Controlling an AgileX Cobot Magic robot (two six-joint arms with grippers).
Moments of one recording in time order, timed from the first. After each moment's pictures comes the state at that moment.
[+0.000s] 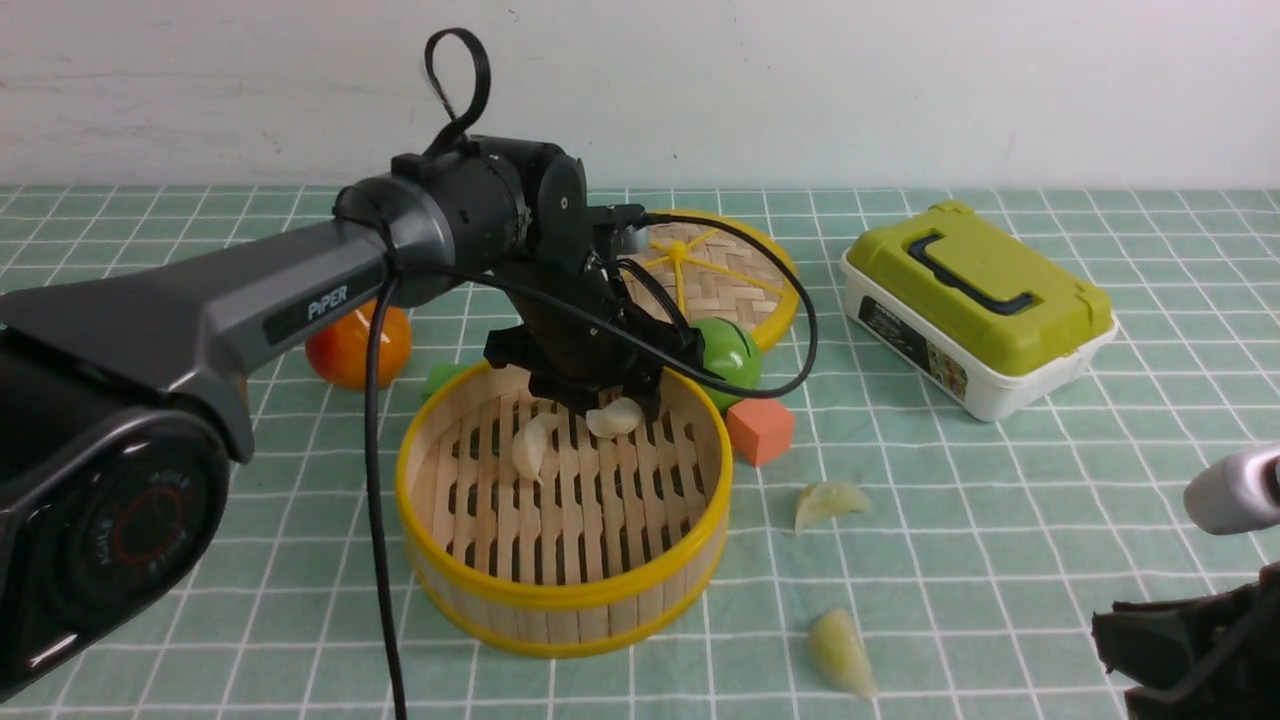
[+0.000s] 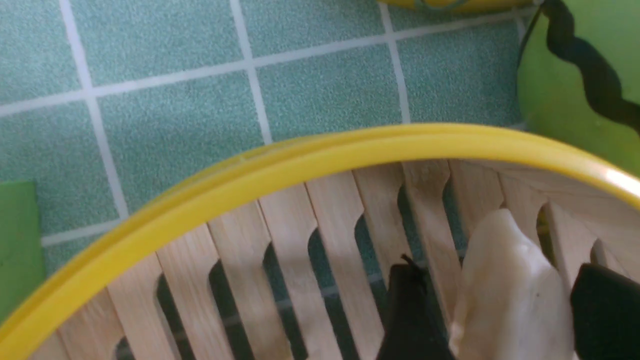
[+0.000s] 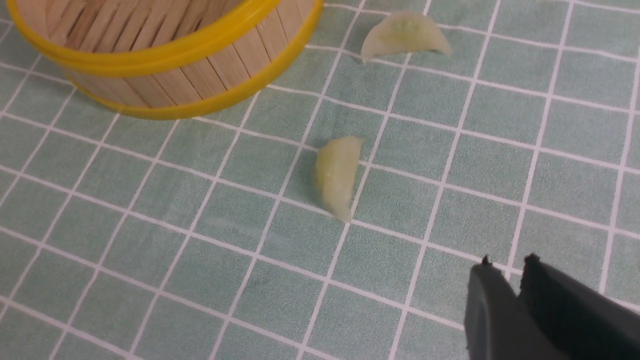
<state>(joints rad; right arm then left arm) 0.33 0.87 -0.50 0.32 0.44 -0.14 -0.45 2.24 -1.92 -0.12 0.87 -0.23</state>
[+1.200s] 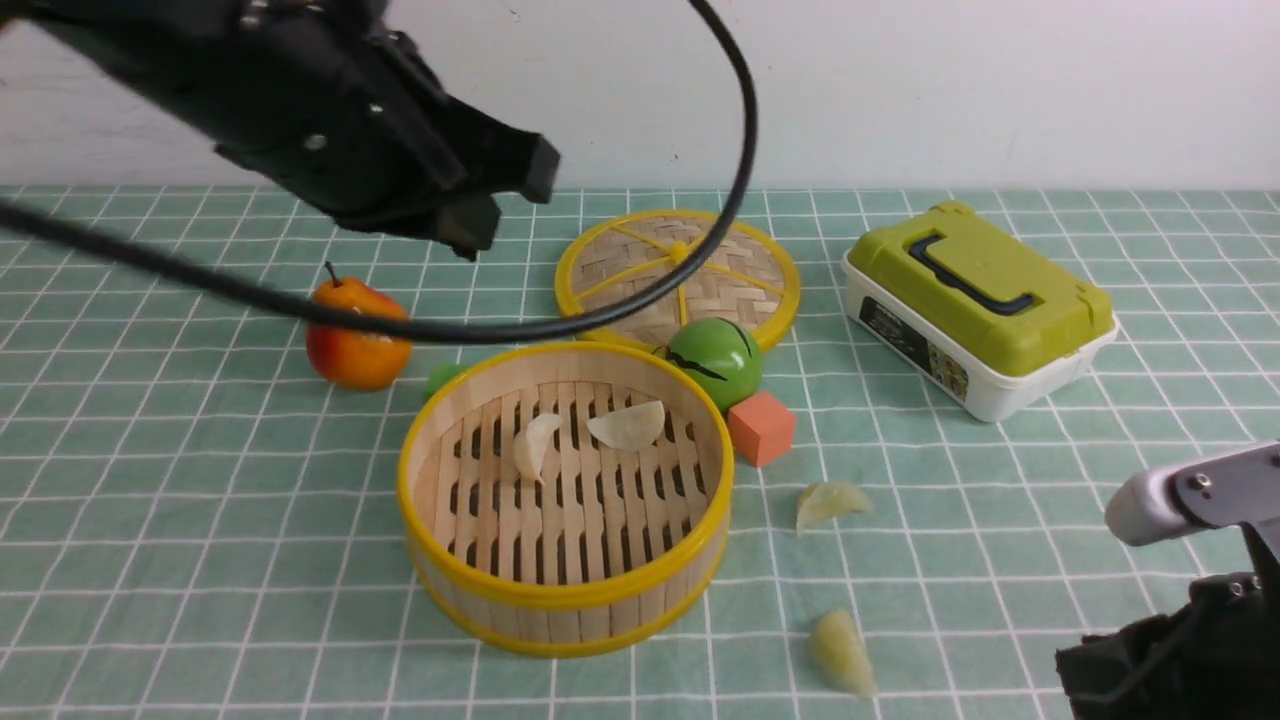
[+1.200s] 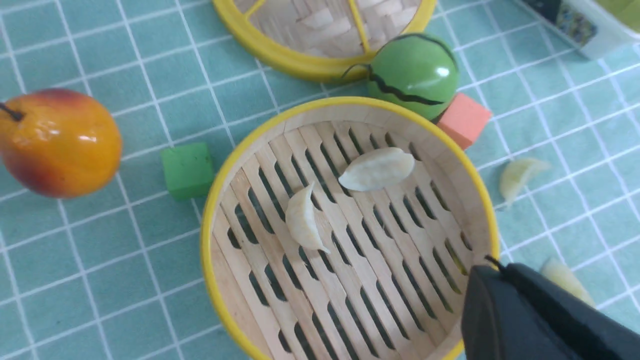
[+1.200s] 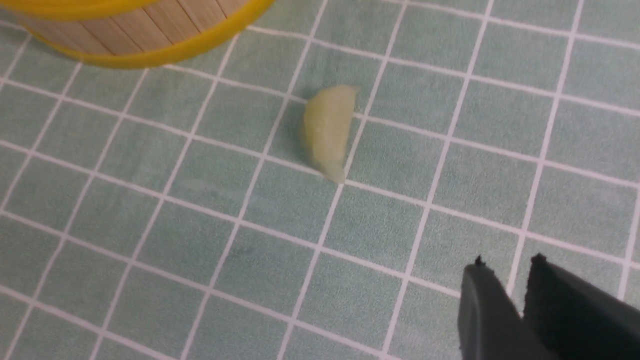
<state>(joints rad) 0.33 1.03 -0.51 0.32 0.44 -0.14 -0.45 1.43 -1.49 -0.07 0.91 -0.11</state>
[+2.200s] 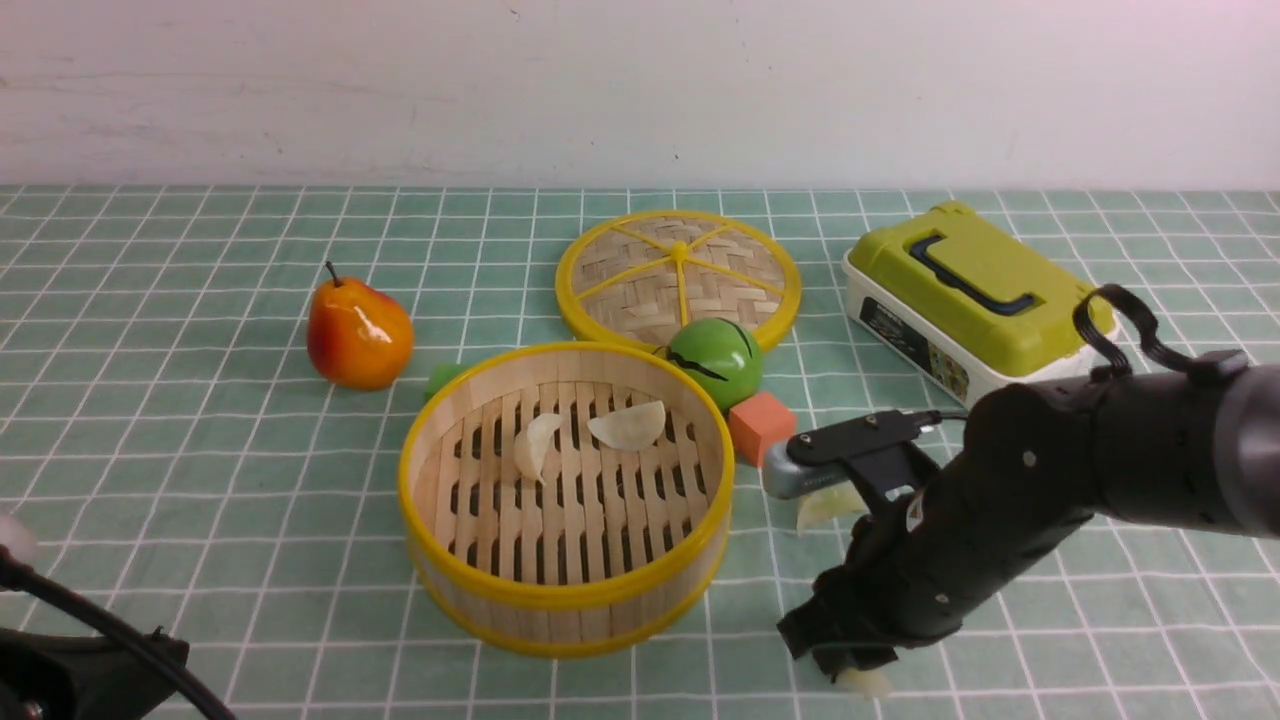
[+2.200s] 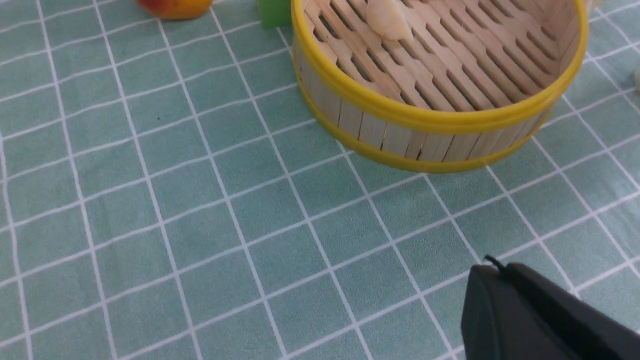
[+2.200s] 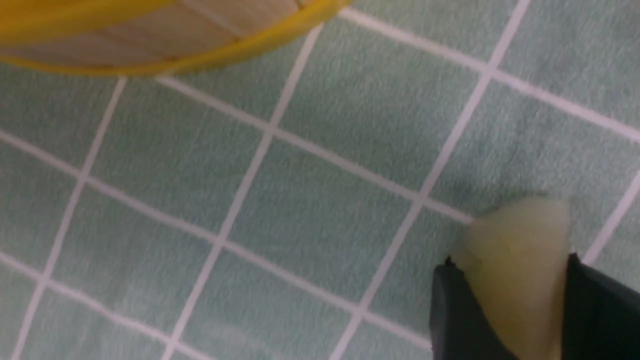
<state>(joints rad) 0.49 1.76 -1.01 0.29 0.57 -0.10 -0.45 0.57 -0.49 0.07 0.60 -0.11</state>
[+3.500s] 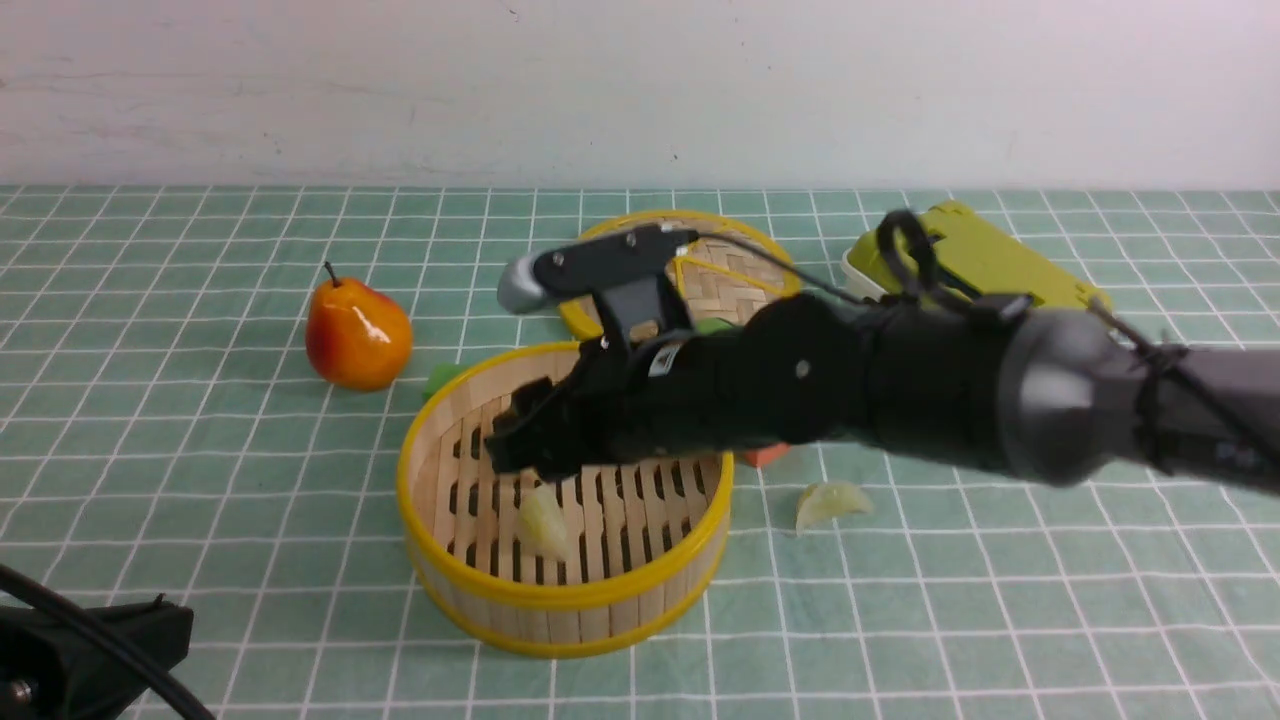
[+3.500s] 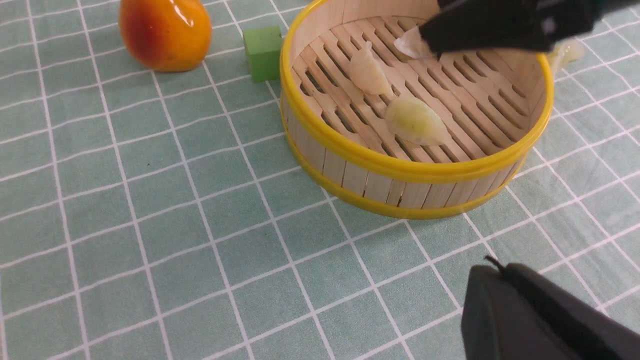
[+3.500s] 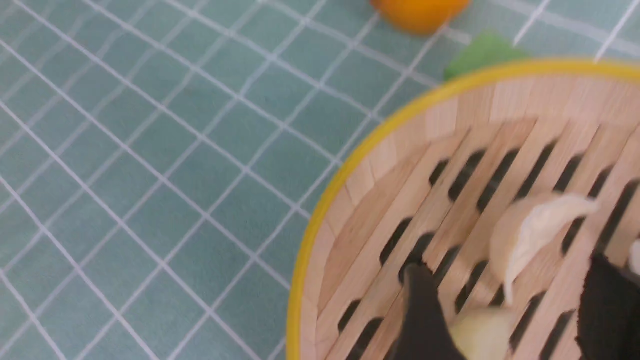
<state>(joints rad) 0.70 1.88 -1.38 0.62 0.20 -0.37 -0.45 0.55 -0.49 0.04 0.54 -0.11</state>
